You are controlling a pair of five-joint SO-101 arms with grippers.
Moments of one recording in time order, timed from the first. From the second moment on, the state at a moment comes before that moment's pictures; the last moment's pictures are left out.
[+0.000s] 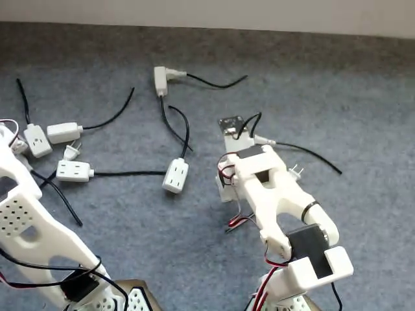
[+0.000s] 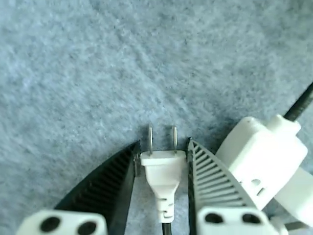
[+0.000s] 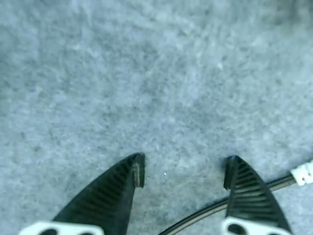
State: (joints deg) left arm -47.6 45.0 -30.8 73.2 11.3; right arm -24.2 5.3 35.8 52.9 -1.9
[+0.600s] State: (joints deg) left arm -45.7 45.7 -43.6 96.7 -44.5; right arm -24.2 5.3 35.8 52.9 -1.9
